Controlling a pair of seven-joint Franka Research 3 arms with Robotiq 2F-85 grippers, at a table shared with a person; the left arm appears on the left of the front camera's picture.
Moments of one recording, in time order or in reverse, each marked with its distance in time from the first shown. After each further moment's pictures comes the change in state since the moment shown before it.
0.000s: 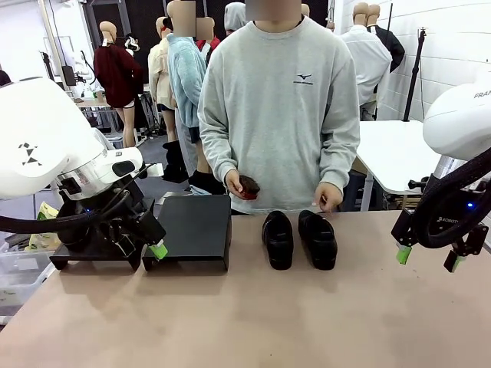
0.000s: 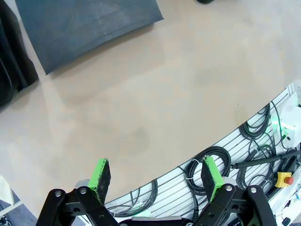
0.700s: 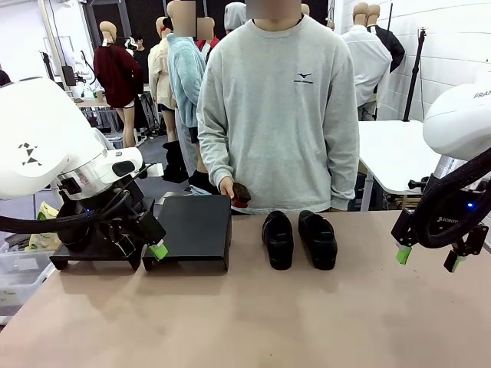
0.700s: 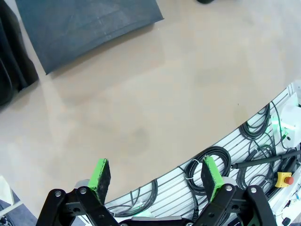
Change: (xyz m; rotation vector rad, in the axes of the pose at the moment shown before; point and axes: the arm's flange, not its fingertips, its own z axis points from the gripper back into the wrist) left arm 0.000 0.000 0.000 0.000 0.000 0.000; right arm 0.000 0.000 0.000 0.000 0.000 0.000
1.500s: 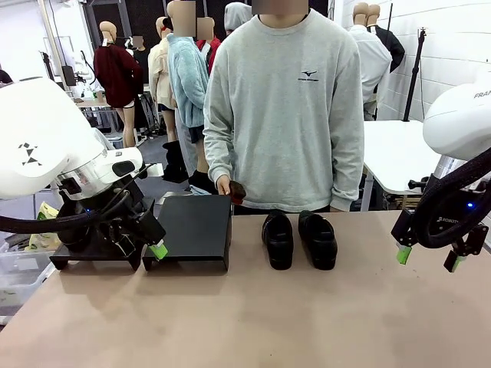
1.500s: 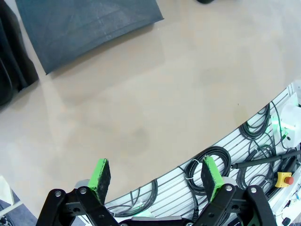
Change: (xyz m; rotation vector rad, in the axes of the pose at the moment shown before) left arm 0.000 0.000 0.000 0.000 0.000 0.000; right arm 0.000 0.000 0.000 0.000 0.000 0.000
